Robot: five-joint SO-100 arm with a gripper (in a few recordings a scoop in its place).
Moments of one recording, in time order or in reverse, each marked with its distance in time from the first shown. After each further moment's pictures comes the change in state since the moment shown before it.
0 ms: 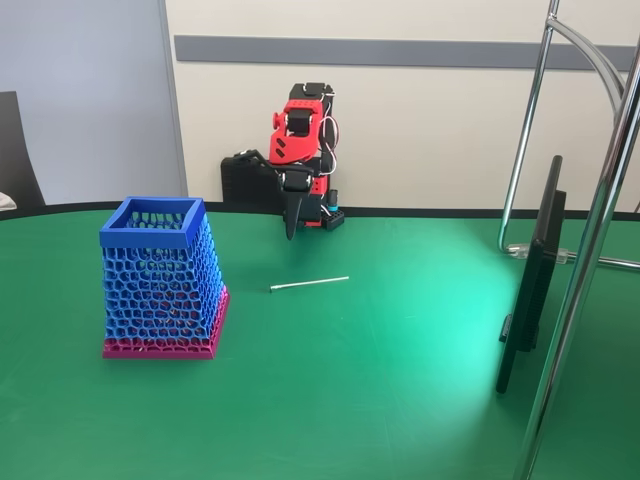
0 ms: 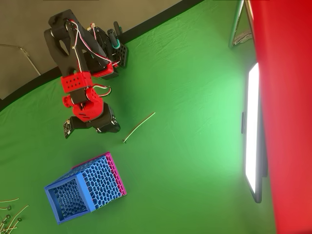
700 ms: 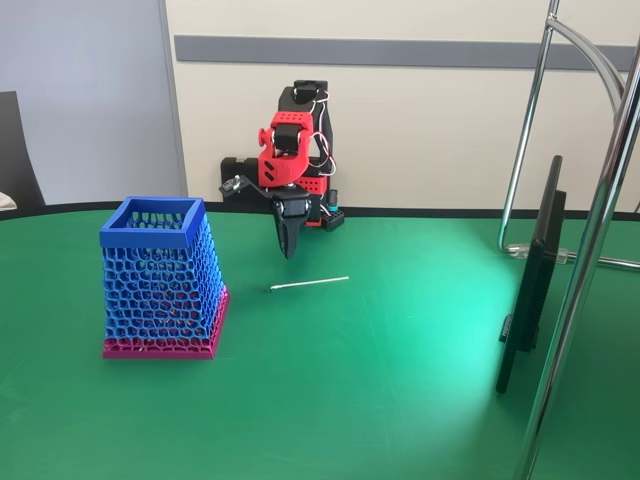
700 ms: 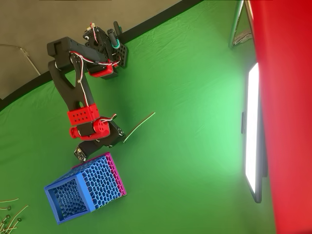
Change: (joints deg) arm 1.1 -33.3 -26.5 14.1 -18.2
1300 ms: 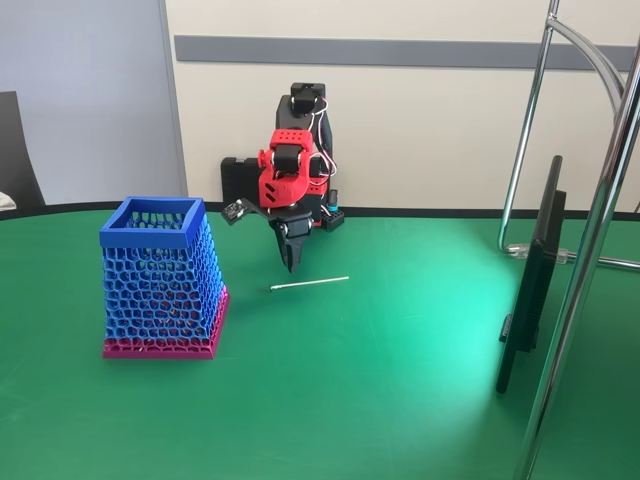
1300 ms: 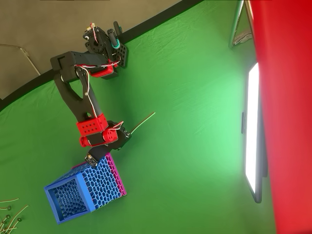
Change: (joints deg) arm -1.1 -9.4 -4.2 0.3 -3.0
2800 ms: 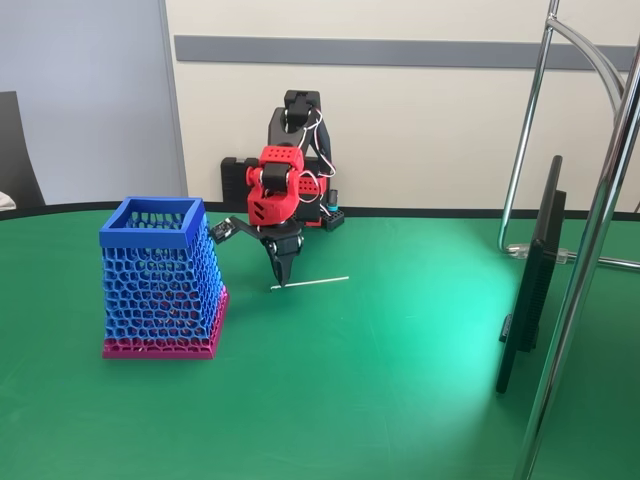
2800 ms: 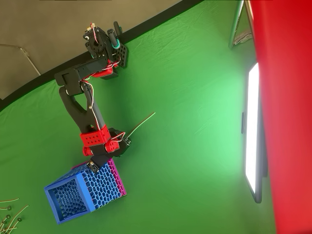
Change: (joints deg) arm 2.7 -12.3 -10.5 0.4 -0.1
